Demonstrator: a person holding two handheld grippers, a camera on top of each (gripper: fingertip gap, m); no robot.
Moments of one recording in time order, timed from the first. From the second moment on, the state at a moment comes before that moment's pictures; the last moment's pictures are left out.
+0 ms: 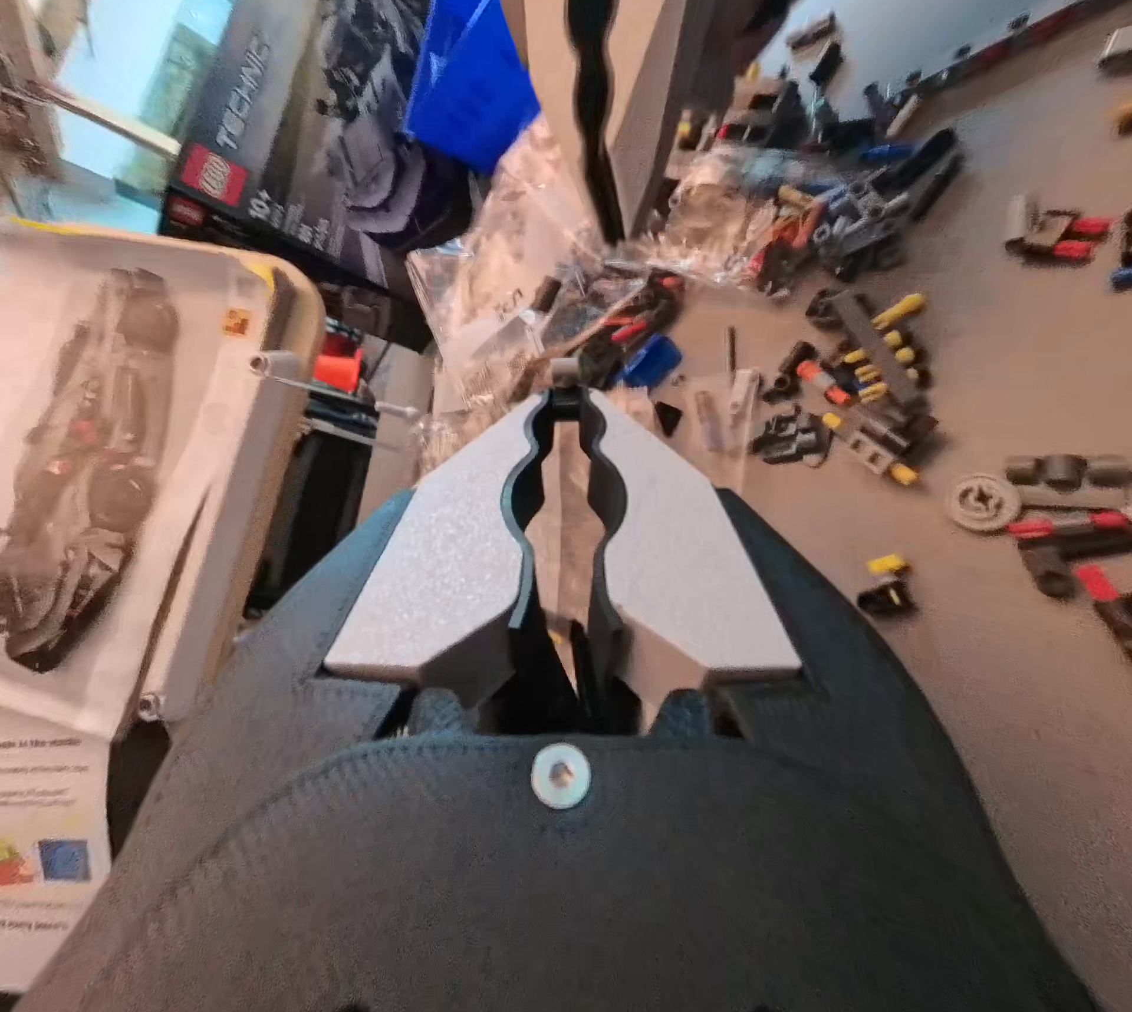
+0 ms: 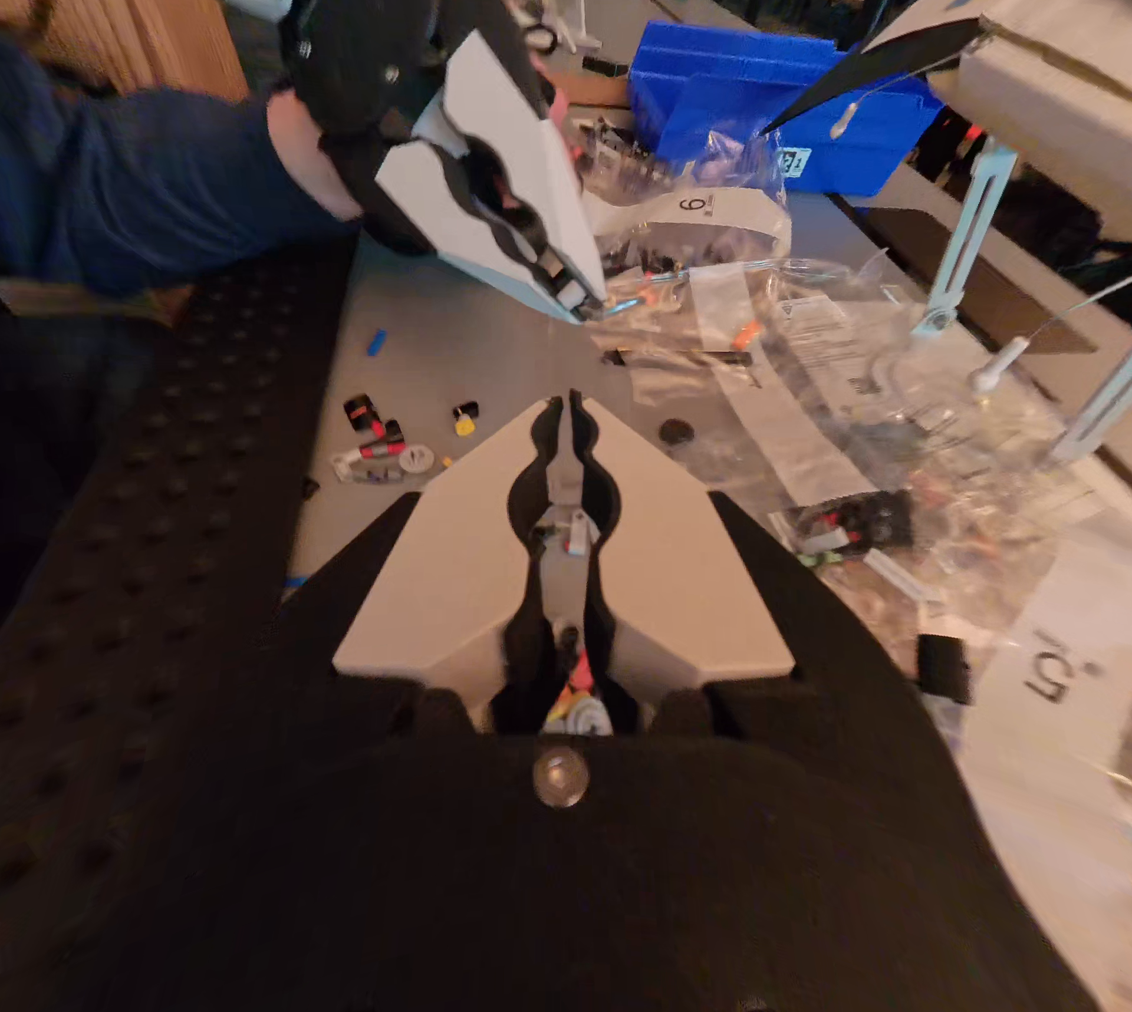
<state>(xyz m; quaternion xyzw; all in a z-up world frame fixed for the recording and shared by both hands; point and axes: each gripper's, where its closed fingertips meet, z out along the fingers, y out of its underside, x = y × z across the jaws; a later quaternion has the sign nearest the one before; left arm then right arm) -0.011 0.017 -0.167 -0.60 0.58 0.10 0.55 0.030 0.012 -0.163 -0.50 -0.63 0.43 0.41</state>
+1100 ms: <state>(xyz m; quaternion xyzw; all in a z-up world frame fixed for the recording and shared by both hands) 0.020 0.046 -0.162 -0.53 0.56 0.30 0.56 0.017 0.034 -0.154 -0.58 -0.53 0.44 0.43</state>
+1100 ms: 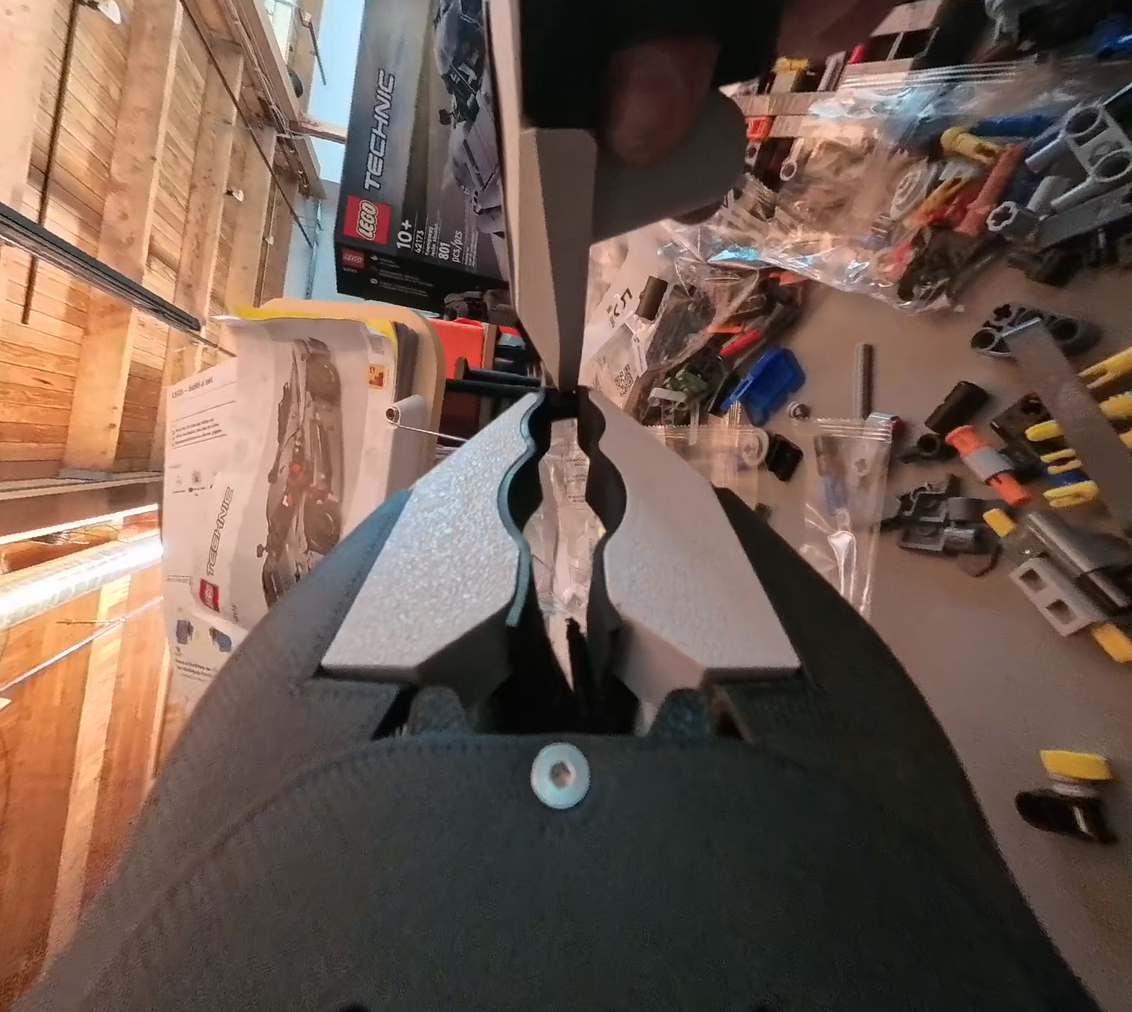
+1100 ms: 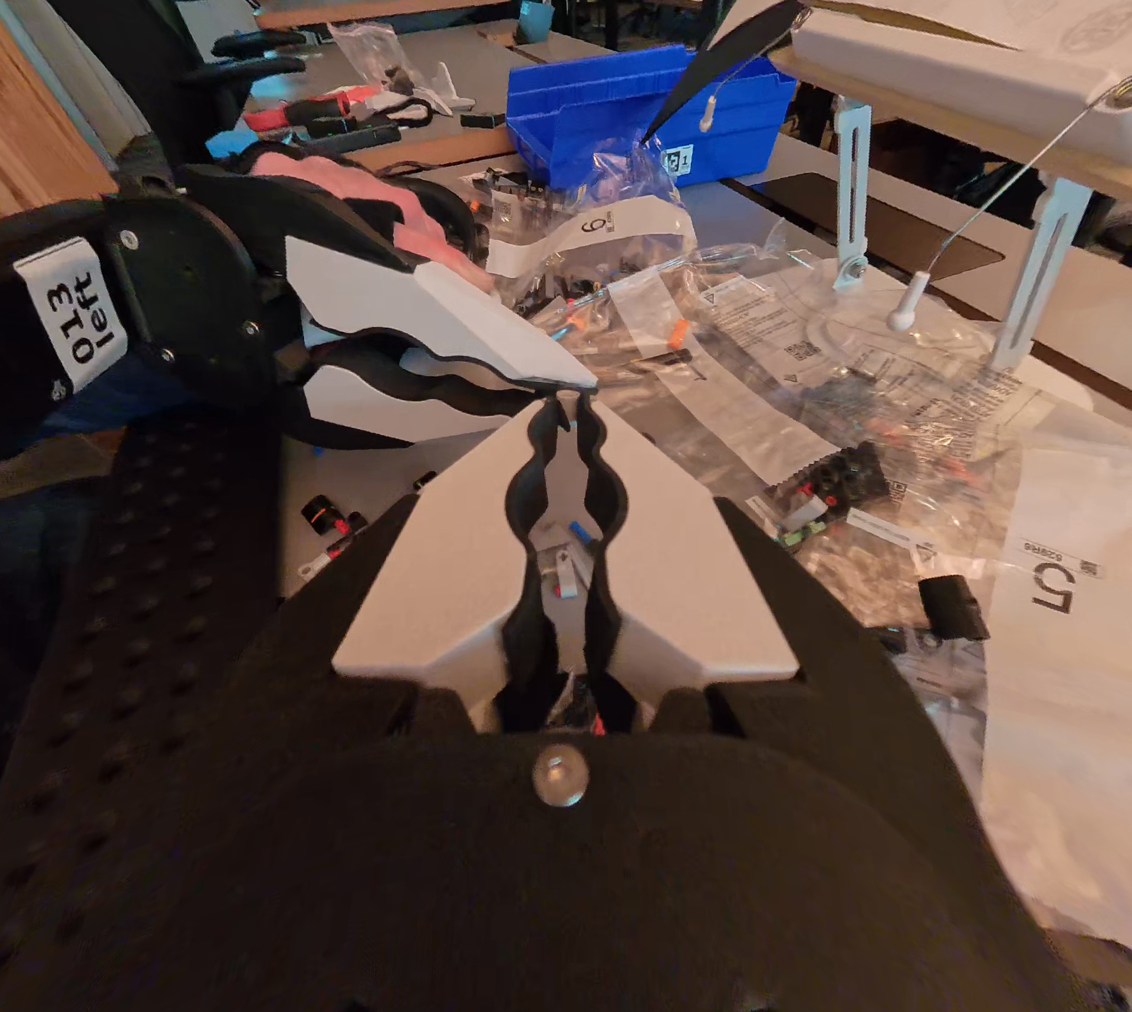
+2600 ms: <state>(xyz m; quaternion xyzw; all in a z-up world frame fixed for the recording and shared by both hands) 0.004 -0.022 -0.253 -0.67 0.65 -0.06 0.36 0.045 -0.017 -0.266 -0.50 -0.79 0.26 0.25</state>
